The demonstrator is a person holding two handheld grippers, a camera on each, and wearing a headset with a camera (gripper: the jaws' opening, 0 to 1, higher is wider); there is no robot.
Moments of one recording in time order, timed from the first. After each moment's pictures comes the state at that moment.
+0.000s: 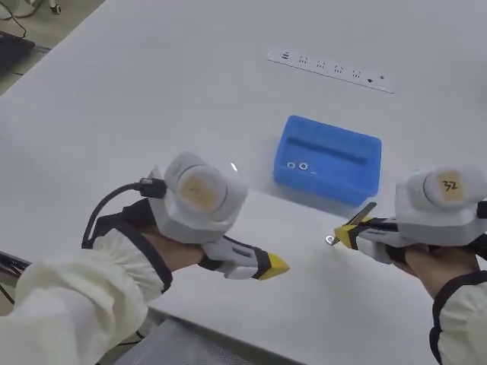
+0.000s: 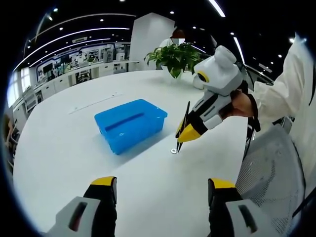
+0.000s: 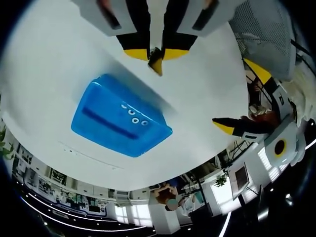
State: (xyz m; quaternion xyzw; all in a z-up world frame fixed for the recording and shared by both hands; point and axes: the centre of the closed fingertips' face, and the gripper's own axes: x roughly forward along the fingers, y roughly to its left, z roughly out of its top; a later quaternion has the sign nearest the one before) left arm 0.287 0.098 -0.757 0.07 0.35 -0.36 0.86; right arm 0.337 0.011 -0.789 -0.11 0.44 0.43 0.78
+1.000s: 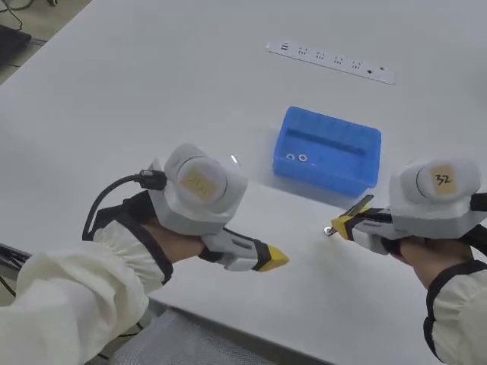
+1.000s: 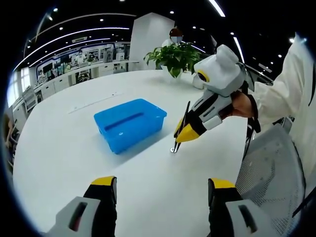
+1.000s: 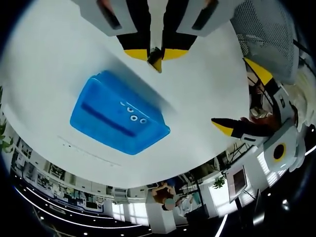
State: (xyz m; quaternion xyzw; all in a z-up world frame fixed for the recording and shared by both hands) left arm 0.286 0.097 -0.757 0.07 0.35 -0.36 0.86; right arm 0.338 0.015 -0.781 -0.13 0.42 0.43 0.79
